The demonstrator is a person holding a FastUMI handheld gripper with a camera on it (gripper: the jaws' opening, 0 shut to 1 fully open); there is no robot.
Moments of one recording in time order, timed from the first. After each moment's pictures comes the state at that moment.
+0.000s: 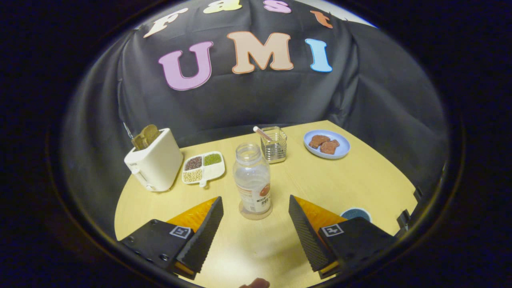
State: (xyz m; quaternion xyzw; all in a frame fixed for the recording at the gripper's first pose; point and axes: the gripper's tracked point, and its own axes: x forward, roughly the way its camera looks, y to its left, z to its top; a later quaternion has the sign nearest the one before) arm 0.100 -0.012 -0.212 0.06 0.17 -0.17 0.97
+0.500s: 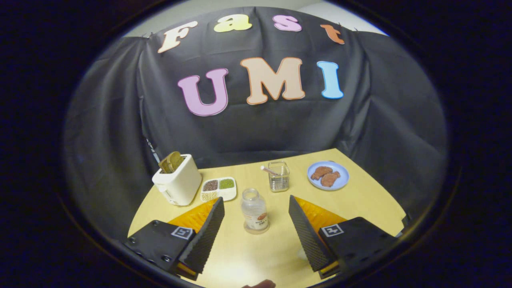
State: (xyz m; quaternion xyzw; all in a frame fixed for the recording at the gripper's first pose) arm 0.070 -0.024 -0.100 0.03 0.11 -0.10 0.99
